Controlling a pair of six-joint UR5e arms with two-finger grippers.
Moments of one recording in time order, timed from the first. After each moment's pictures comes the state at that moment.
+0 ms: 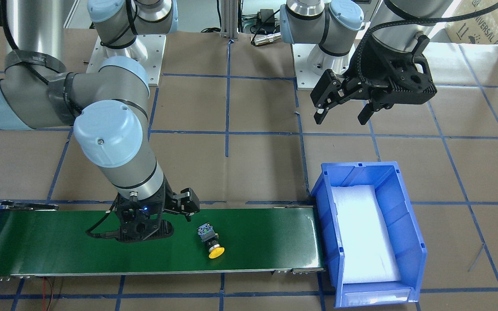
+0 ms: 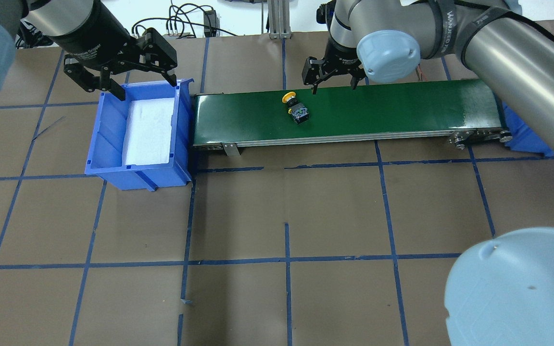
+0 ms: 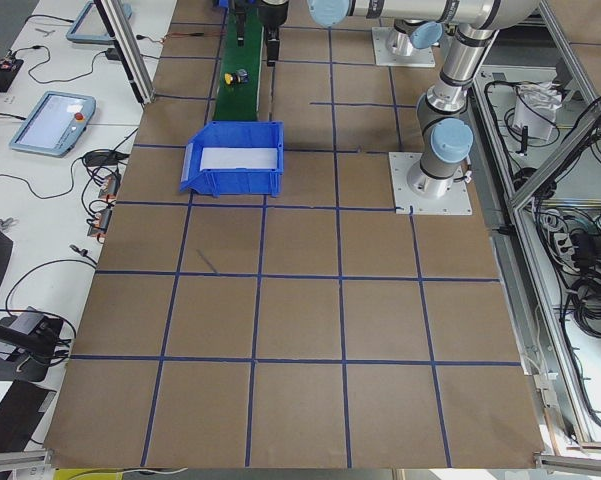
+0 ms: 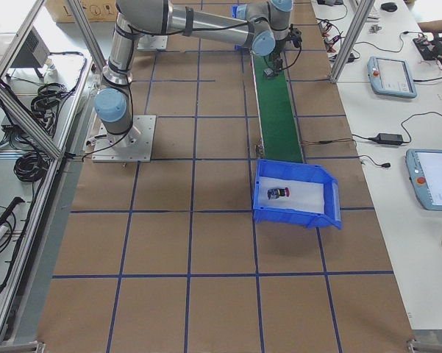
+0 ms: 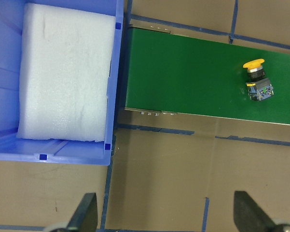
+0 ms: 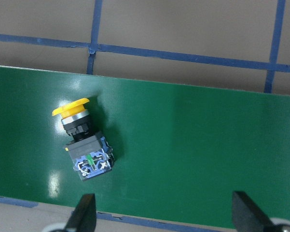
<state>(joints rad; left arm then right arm) -1.55 -1.59 -1.52 -1.49 1.42 -0.12 1.74 -1.09 1.39 -1.98 -1.51 0.02</state>
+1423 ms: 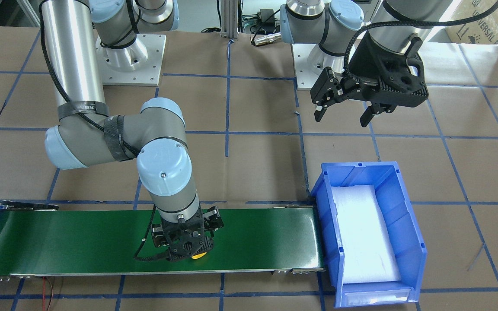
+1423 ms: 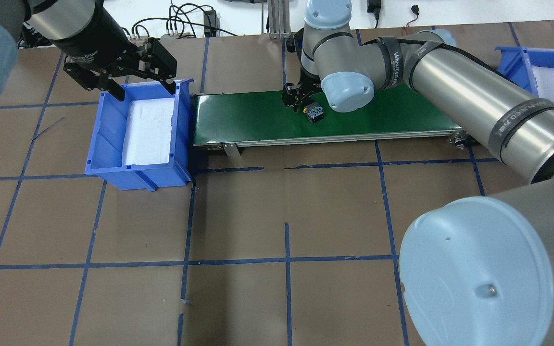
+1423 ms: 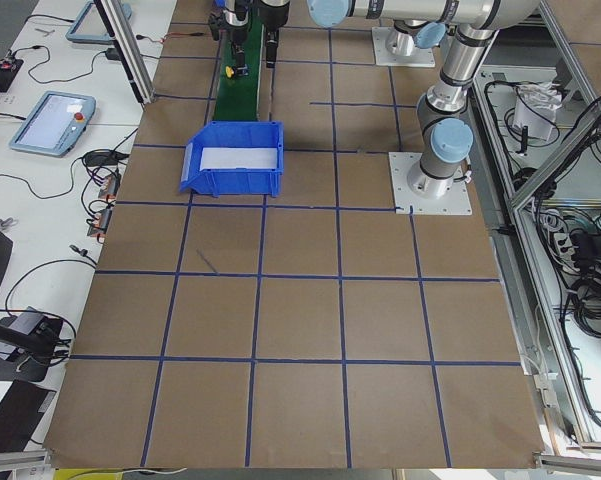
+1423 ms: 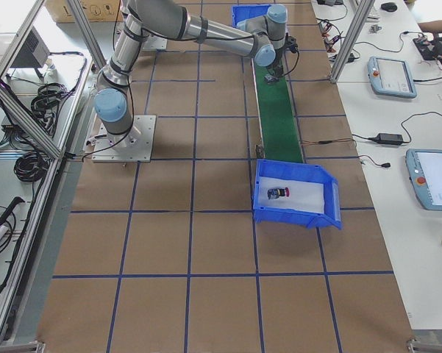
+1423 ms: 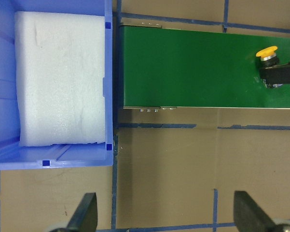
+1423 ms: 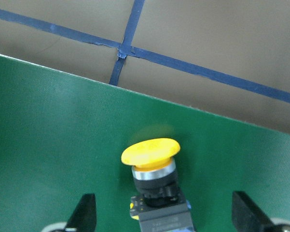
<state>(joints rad) -1.55 -1.59 -1.52 -1.50 1.44 0.04 1.80 -0.96 1.40 -2.15 -1.55 -0.07</state>
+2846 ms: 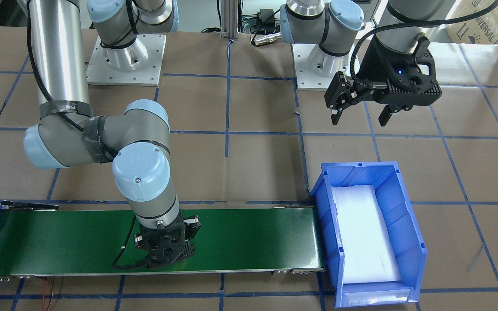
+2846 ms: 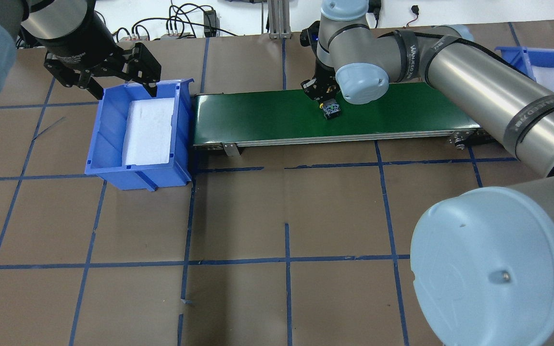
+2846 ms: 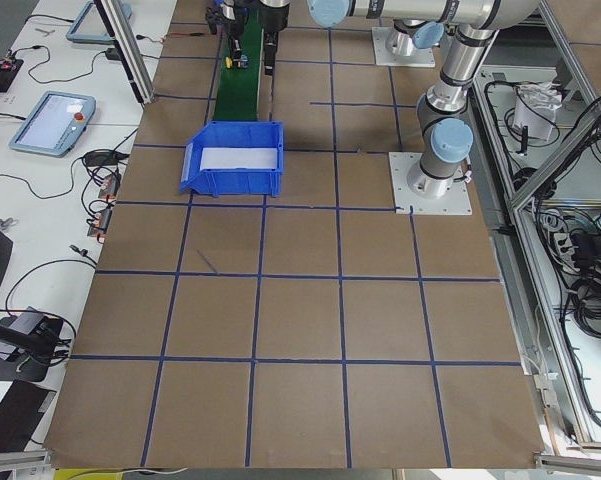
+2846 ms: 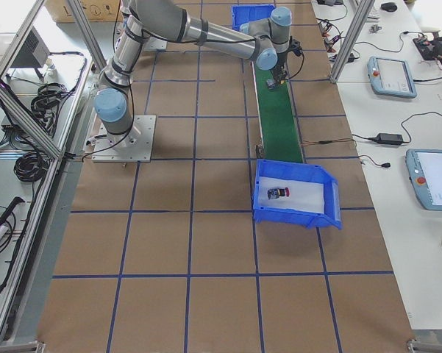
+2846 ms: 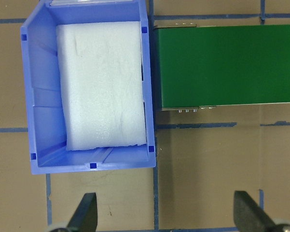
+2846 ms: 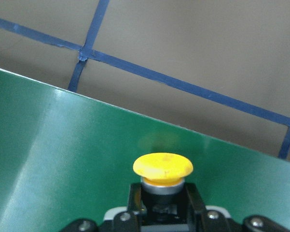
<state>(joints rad) -1.55 -1.59 -1.52 -1.49 1.56 0.03 1.74 -0.98 1.39 -2.13 -1.58 -0.16</state>
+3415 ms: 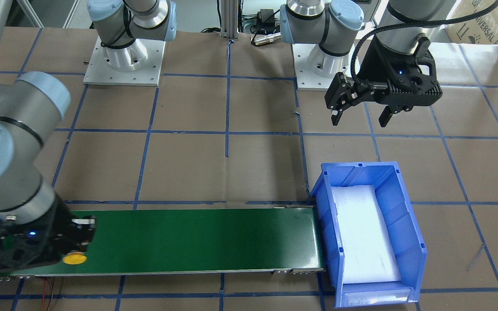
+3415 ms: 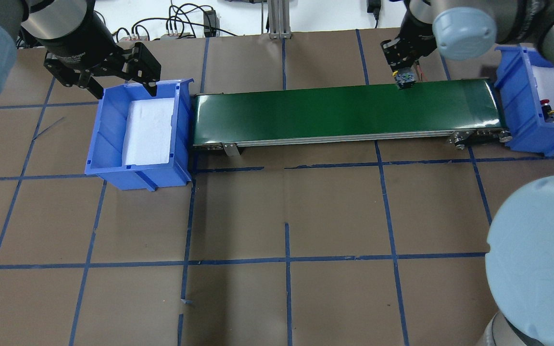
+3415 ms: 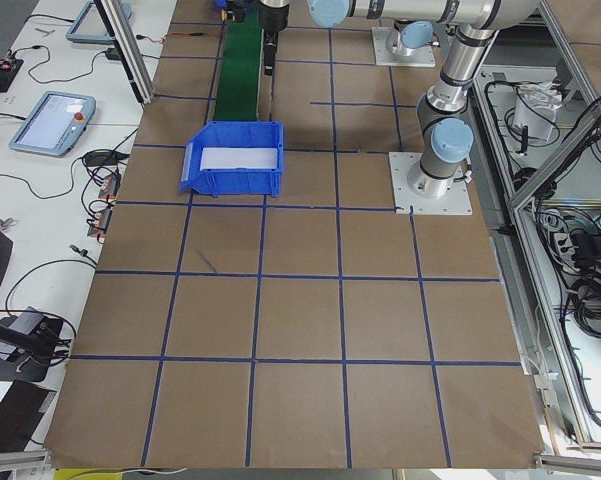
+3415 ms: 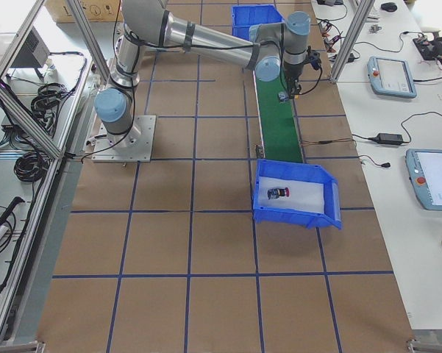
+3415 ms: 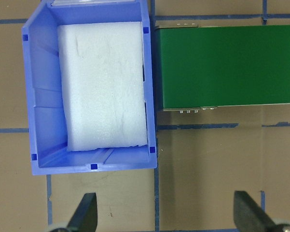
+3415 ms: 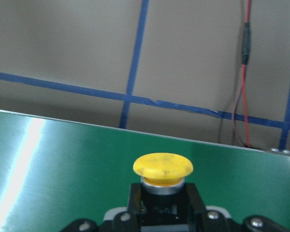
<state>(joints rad) -1.55 -1.59 -1.52 -1.49 1.56 0.03 1.45 -1.11 1.38 -1.99 -1.55 -0.29</state>
